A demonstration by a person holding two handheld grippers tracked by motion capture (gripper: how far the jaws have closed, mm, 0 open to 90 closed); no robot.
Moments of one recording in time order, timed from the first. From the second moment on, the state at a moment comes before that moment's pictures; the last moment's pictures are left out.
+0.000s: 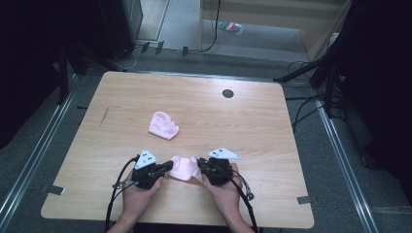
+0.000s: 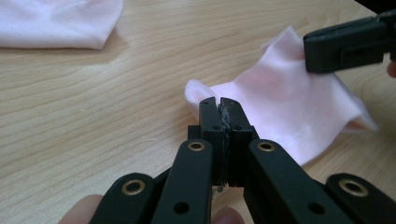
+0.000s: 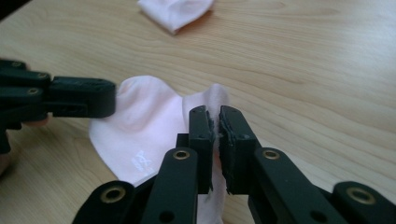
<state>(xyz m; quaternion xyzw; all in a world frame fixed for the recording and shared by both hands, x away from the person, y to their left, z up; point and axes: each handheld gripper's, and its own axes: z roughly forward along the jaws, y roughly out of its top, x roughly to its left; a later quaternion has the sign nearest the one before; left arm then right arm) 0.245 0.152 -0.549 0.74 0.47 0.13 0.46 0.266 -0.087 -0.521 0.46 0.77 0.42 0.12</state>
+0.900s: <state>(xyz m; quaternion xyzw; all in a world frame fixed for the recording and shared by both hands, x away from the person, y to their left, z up) 0.247 0.147 -0.553 0.75 0.48 0.14 0.43 0.234 -0.165 -0.529 0.55 0.71 0.44 0.11</state>
